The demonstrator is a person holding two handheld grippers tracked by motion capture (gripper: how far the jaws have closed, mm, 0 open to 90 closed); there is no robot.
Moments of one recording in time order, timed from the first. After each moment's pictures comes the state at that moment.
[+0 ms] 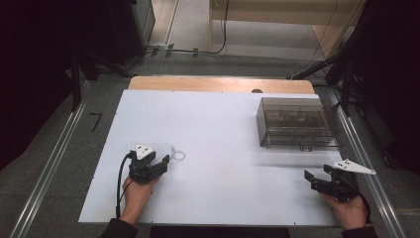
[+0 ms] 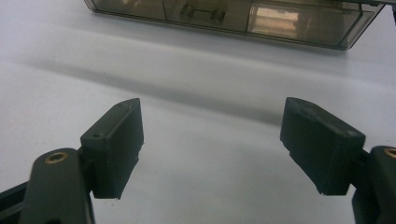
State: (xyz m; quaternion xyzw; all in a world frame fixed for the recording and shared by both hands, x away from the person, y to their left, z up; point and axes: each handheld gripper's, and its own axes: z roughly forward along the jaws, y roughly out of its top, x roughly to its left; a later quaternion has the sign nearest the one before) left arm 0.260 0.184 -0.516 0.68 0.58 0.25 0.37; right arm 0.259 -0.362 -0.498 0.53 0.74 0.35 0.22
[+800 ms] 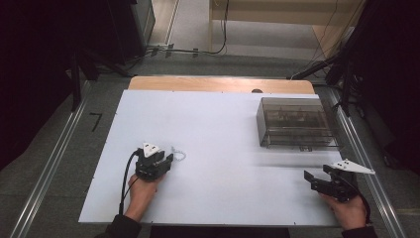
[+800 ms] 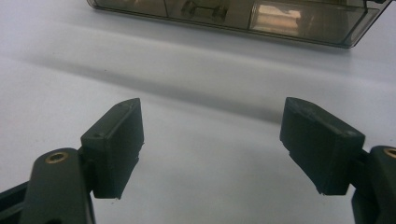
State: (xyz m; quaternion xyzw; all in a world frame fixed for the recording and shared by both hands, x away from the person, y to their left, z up) left arm 0.270 0.172 -0.519 0.70 0.56 0.24 0.37; right arm 0.259 -0.362 -0.499 0.53 0.74 0.34 0.22
